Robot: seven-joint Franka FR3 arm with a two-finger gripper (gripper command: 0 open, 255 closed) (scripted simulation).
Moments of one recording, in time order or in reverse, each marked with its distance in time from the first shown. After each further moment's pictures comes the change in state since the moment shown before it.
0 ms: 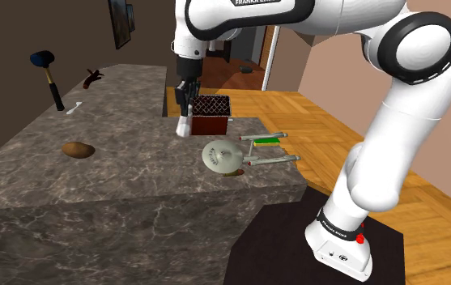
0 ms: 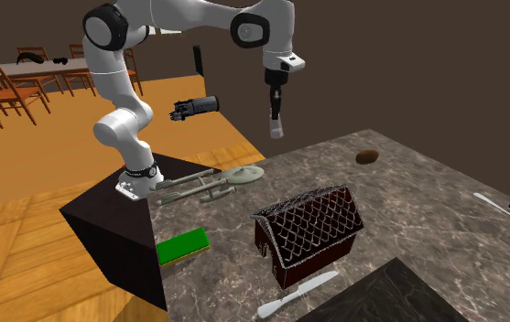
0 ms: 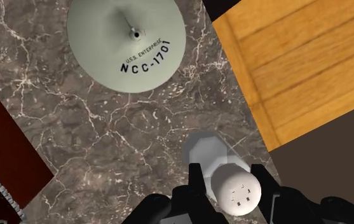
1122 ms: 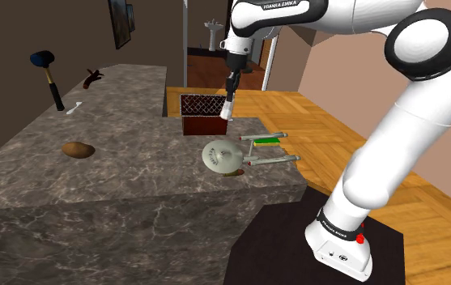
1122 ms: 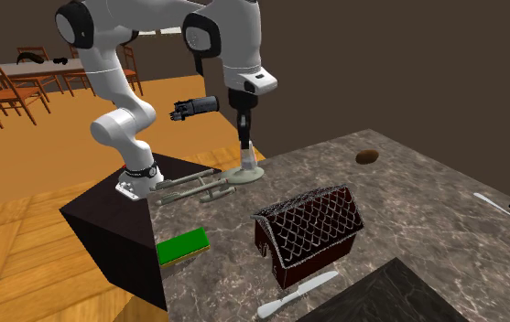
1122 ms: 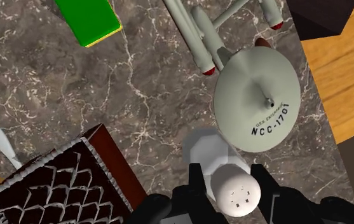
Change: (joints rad) arm -0.187 -0.114 -0.214 -0.125 -0.011 -0.019 -0.398
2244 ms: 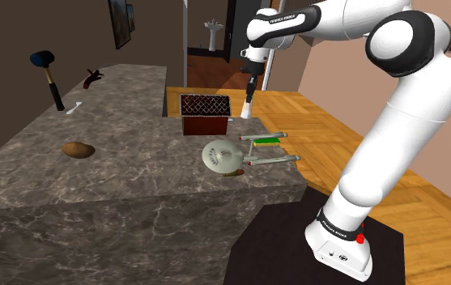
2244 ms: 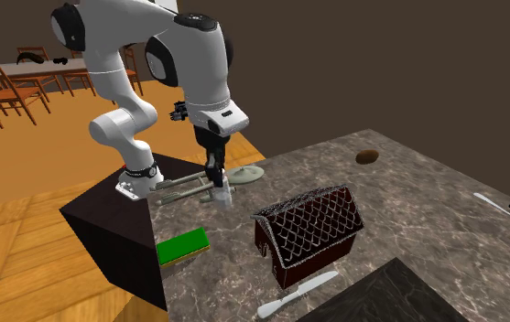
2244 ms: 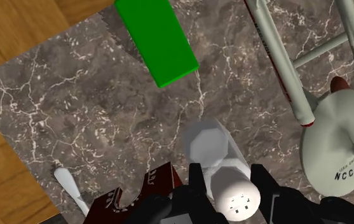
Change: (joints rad) arm -0.115 0.069 -0.137 -0.007 -0.007 0.058 -0.256
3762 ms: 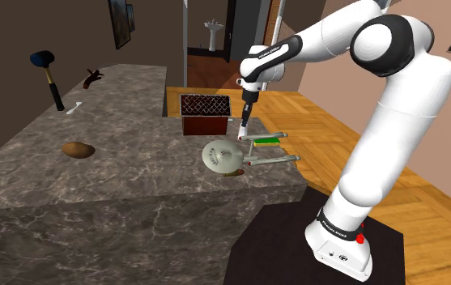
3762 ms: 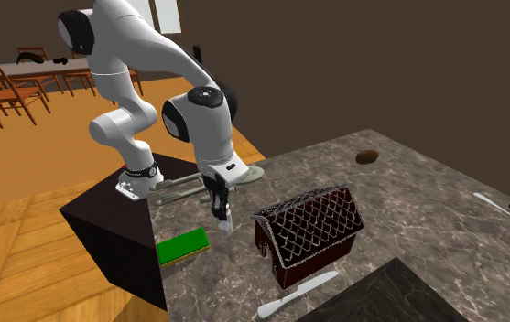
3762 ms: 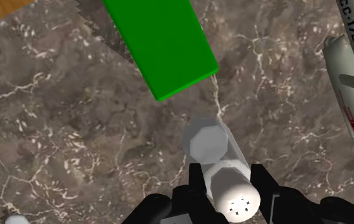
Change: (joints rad) arm -0.001 0.089 0.000 -0.214 0.031 0.300 -0.034
